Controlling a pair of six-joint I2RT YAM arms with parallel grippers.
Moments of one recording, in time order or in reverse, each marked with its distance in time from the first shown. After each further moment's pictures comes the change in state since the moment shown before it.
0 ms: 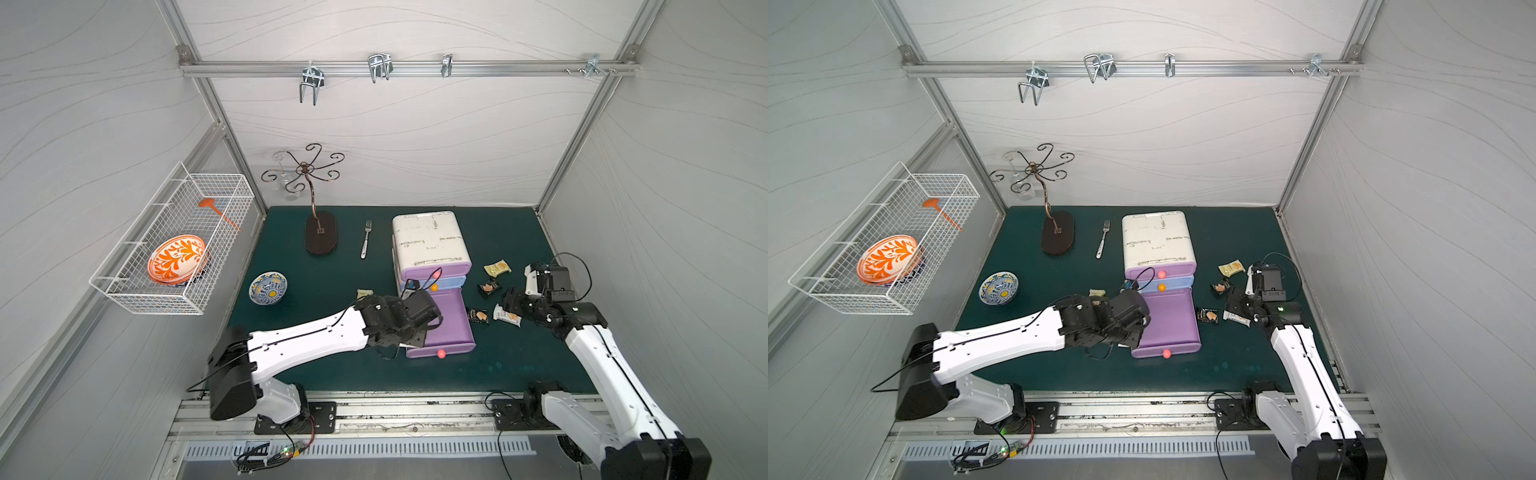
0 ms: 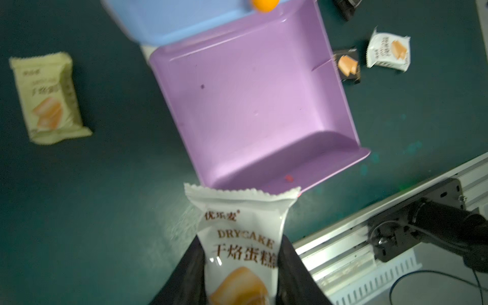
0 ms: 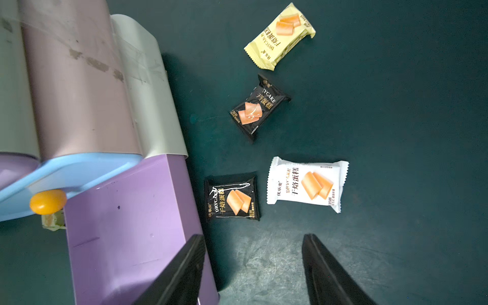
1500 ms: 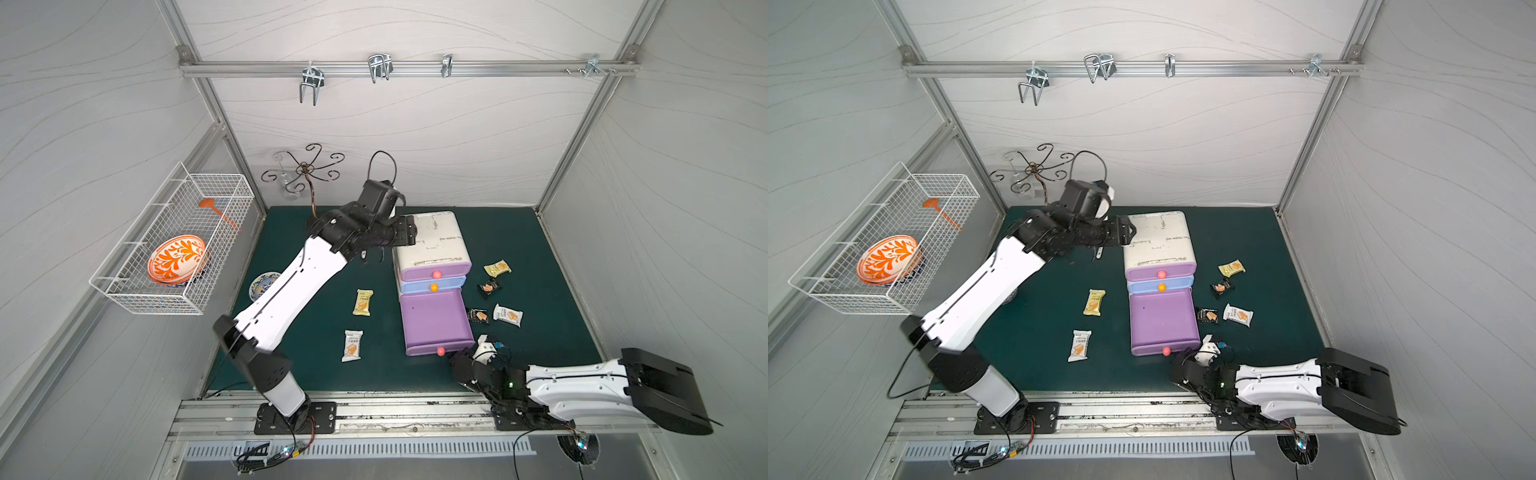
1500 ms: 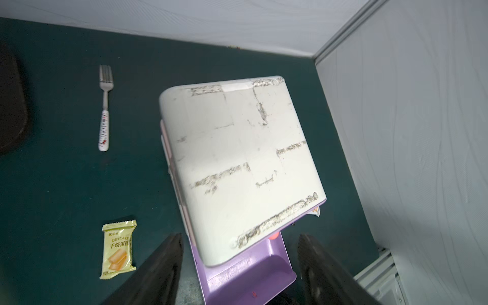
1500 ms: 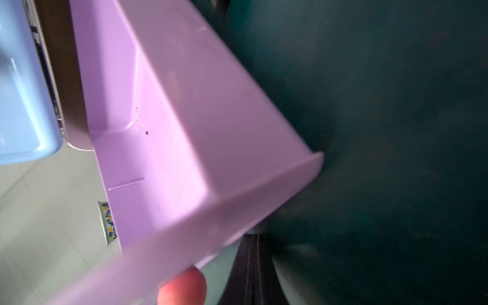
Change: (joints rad) left arm 0.467 0.376 0.860 -0.088 0.224 0.338; right arm 1.255 0.189 -0.576 0.805 0.695 1.571
